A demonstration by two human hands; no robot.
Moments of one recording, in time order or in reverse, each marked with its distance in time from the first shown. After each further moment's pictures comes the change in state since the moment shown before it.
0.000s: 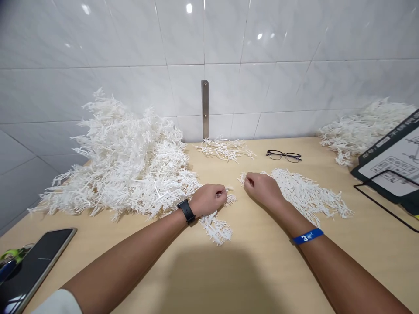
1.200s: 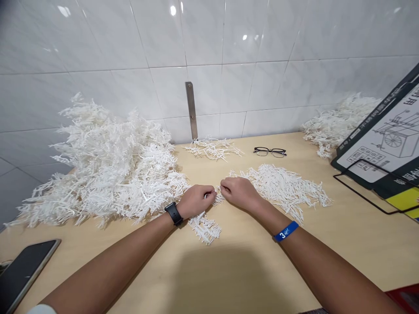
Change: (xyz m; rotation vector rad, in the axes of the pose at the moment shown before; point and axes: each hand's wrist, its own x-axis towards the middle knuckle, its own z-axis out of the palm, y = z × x) left_hand -0.003 0.007 -0.004 0.067 -0.024 0.019; right_hand -0.016 -0.031 0.002 0.082 -0.063 -0.313
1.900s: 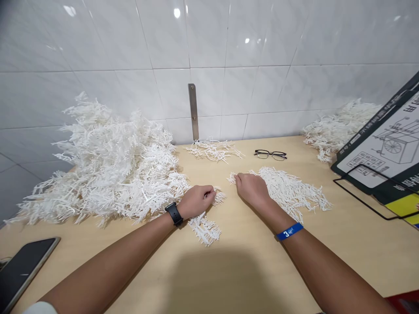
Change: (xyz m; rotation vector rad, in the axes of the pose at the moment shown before) left_hand 0.001 0.002 -0.001 0.014 0.006 -0.035; right_hand 0.004 0.025 -0.007 -0.200 -0.003 0.410
